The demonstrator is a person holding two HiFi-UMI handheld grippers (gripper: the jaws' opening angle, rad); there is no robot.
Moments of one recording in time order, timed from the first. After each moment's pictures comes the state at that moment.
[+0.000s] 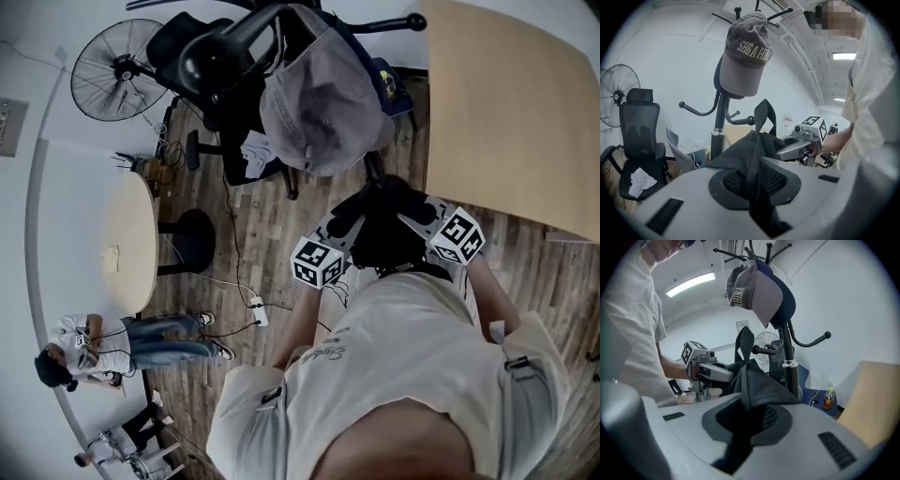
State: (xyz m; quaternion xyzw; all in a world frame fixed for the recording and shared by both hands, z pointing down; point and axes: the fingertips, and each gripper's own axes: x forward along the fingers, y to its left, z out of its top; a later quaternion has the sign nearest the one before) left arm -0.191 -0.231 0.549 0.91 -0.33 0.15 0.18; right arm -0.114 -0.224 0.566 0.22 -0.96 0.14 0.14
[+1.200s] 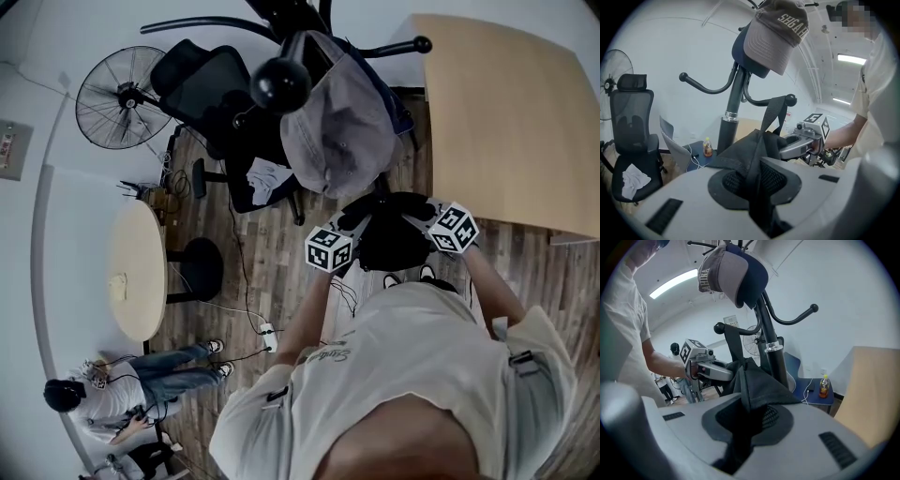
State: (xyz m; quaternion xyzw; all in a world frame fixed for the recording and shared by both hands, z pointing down) left arm -0.198 -0.291 0.604 0.91 -0.29 0.19 0.21; right arm -0.118 -0.276 0.621 0.26 -0.93 0.20 0.16
